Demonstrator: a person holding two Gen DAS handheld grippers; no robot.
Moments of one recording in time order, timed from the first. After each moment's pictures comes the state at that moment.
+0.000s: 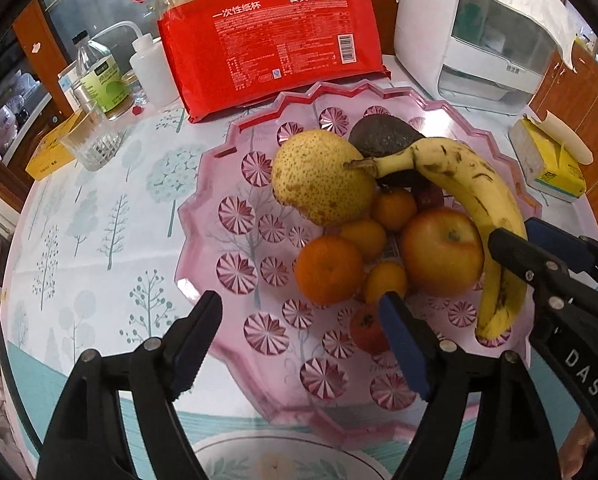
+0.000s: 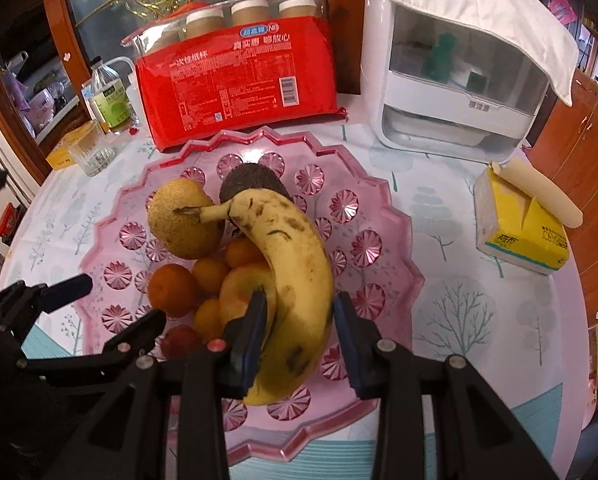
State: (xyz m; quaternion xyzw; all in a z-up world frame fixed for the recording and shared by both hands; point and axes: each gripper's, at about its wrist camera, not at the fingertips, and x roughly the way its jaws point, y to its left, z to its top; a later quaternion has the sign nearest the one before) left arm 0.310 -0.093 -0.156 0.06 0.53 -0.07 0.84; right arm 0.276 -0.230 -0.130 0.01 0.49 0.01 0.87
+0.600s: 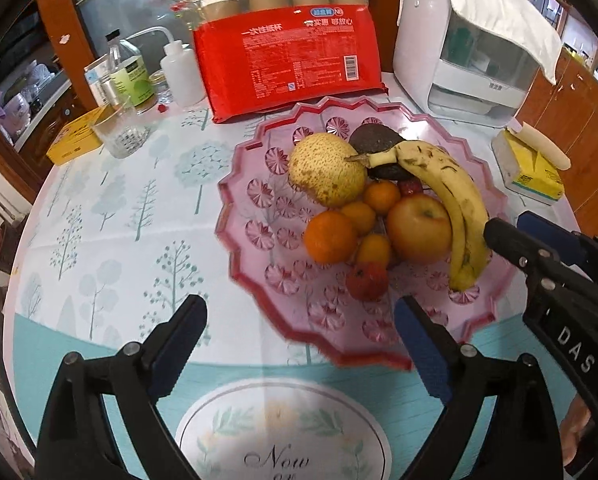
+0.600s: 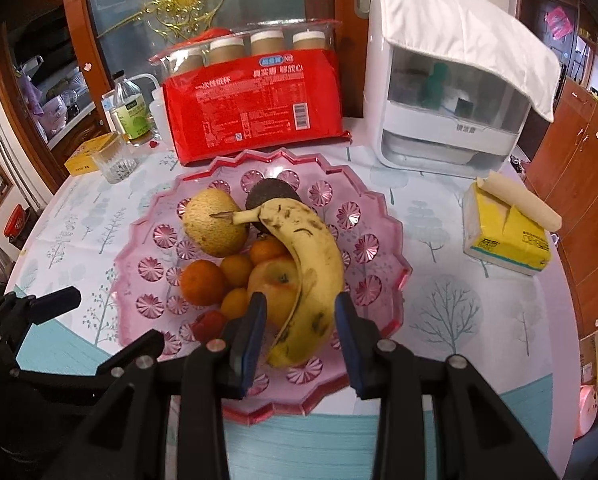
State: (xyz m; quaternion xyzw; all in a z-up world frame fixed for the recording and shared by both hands) left arm 0.256 -0.073 -0.119 0.03 0.51 -0.06 0.86; right arm 0.234 -0.219 -0.099 0.00 0.45 0.01 0.89
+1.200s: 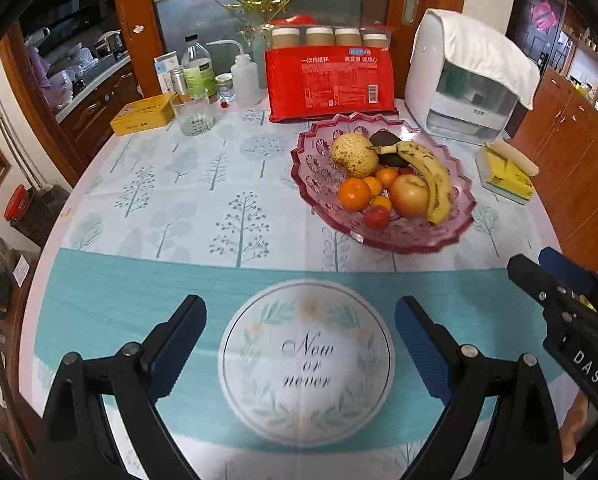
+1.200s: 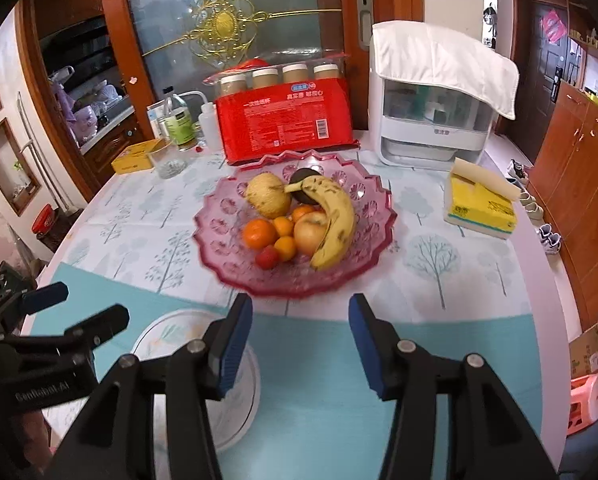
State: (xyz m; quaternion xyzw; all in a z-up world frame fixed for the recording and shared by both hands) left arm 0.116 -0.015 -0.049 0.00 0.48 -0.03 0.88; right arm 0.099 -0.203 -0.042 0.01 0.43 0.04 0.90
